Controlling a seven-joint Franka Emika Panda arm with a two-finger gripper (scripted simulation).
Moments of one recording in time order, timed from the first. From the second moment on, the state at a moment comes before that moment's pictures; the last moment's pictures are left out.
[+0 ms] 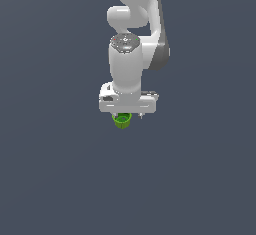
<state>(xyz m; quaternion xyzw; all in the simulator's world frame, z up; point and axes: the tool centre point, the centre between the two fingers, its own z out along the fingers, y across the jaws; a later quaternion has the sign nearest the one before) 0.009 0.000 0.181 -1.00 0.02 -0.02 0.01</state>
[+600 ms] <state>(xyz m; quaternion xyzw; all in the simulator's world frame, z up) 0.009 0.004 0.183 -1.00 0.01 -0.02 0.02</state>
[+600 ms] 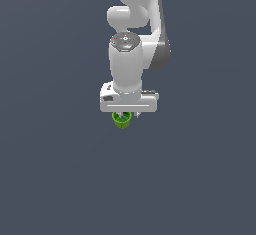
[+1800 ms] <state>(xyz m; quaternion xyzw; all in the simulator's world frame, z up) -0.005 -0.030 0.168 -0.99 -0.09 -0.04 -0.10</state>
